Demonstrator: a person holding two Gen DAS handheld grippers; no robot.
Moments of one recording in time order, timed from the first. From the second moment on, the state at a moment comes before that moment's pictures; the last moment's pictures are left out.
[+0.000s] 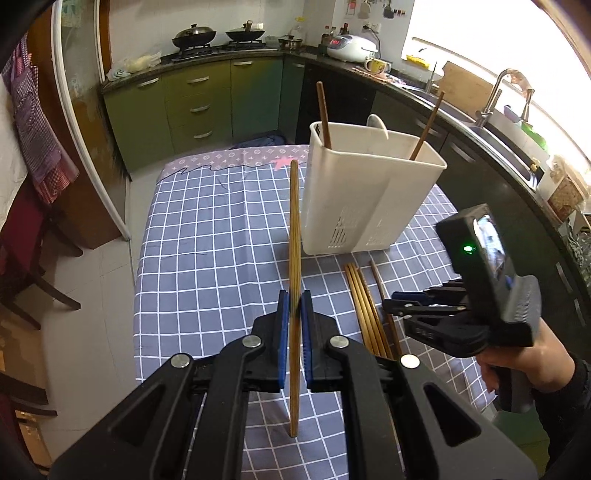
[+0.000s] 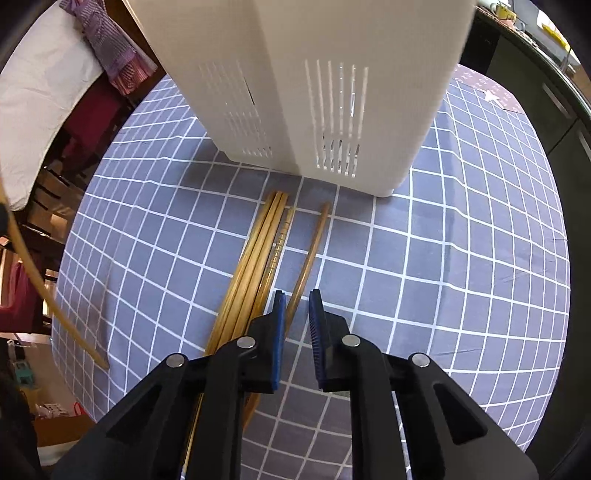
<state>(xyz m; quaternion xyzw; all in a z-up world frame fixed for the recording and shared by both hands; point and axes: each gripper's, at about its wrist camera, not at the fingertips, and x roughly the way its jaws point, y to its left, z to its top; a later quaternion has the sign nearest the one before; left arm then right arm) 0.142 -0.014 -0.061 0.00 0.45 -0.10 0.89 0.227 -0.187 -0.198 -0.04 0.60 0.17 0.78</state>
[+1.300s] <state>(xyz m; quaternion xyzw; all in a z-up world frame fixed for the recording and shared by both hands) 0.118 -0.024 -0.043 0.02 0.40 -0.10 0.91 0.108 -0.259 -0.056 0.00 0.37 0.17 0.91</state>
